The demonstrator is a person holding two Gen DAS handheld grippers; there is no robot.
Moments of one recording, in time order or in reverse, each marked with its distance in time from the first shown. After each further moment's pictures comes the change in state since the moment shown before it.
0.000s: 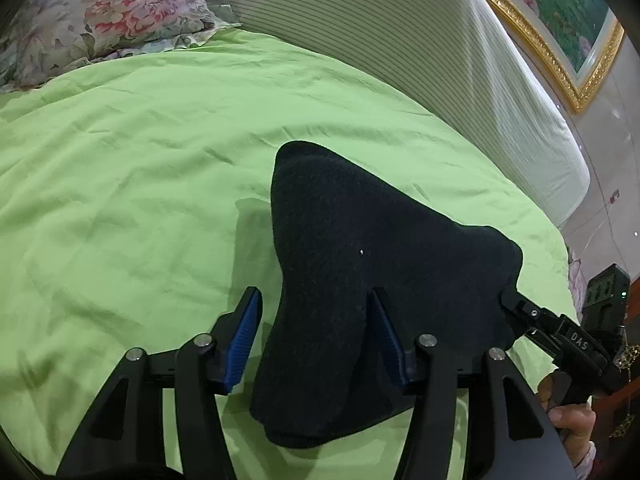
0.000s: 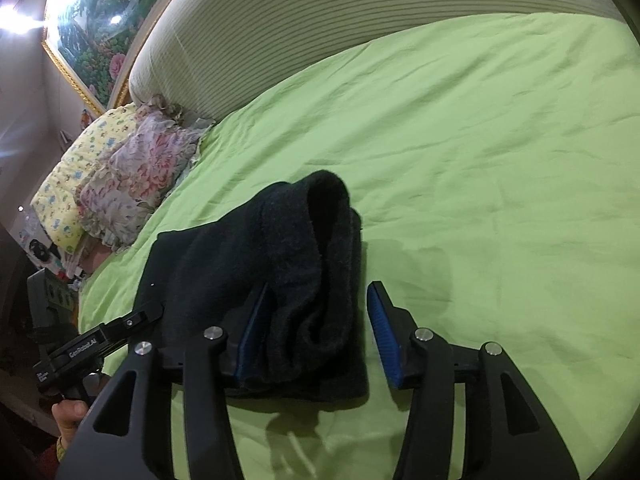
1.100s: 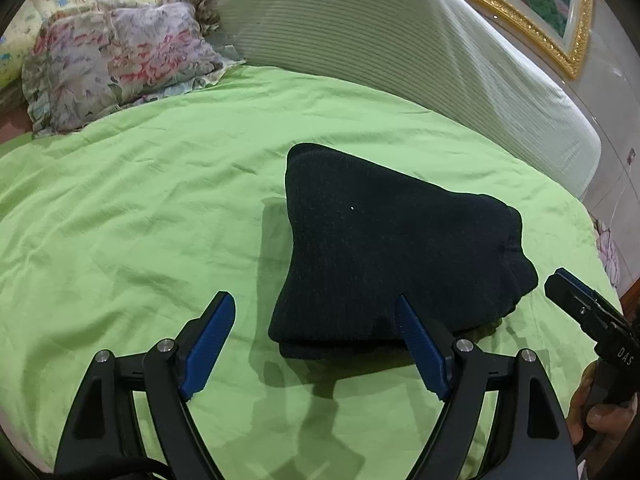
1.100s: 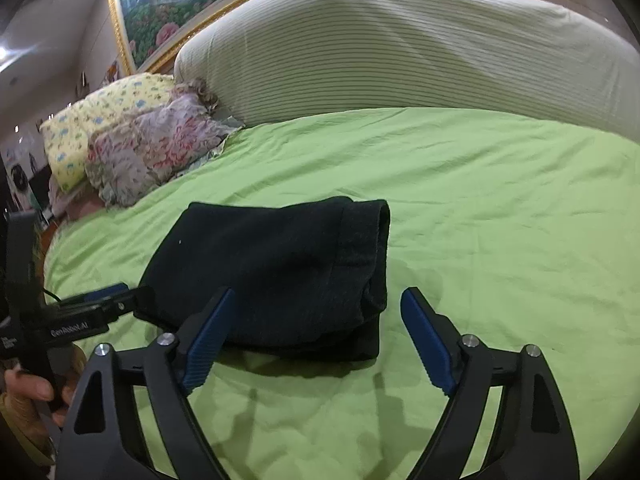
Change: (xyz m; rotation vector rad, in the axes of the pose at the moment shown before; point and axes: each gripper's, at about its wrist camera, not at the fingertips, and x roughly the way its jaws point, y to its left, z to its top) left arm -0.046 -0.028 -0.041 0.131 -0.091 0.152; right arm -0.050 0.058 -0.037 -0.306 -0.128 -0.110
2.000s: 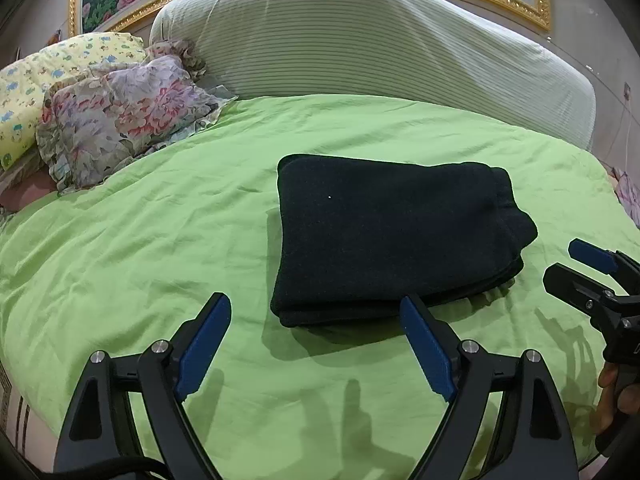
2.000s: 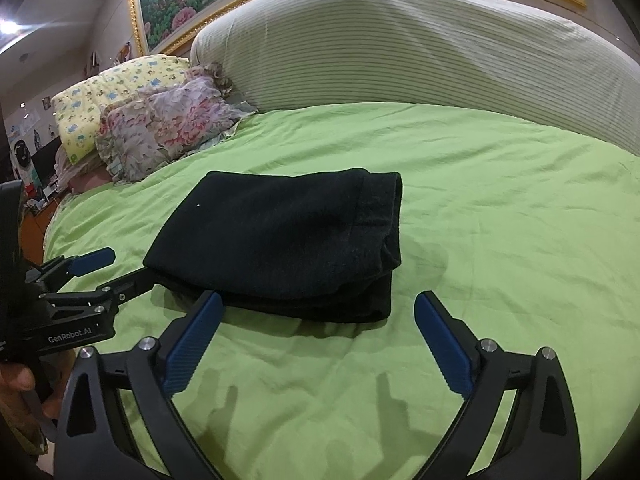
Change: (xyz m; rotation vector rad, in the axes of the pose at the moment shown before) left arm -0.027 -0.035 -0.026 0.189 -0.076 0.135; right arm -0.012 0.013 -0.021 -0.061 0.008 -0.013
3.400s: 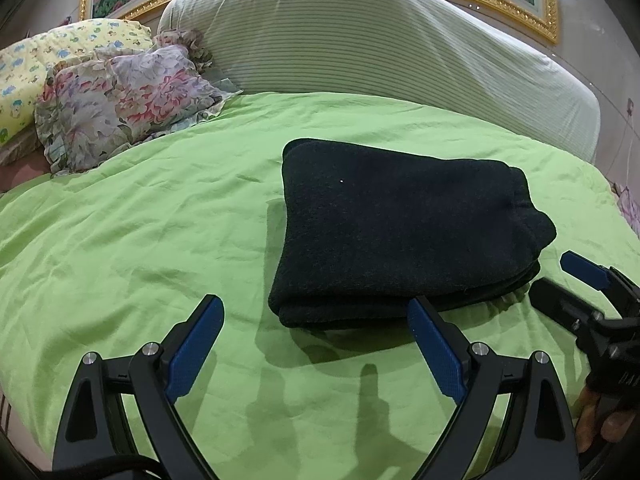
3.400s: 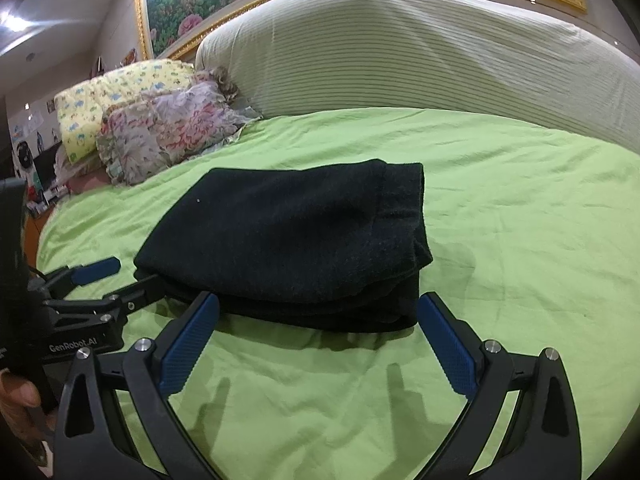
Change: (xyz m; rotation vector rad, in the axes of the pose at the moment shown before) left arm 0.031 0.013 -0.012 -0.047 -0.029 -0.028; right arm 0.027 0.018 -0.015 -0.033 -0.056 -0.004
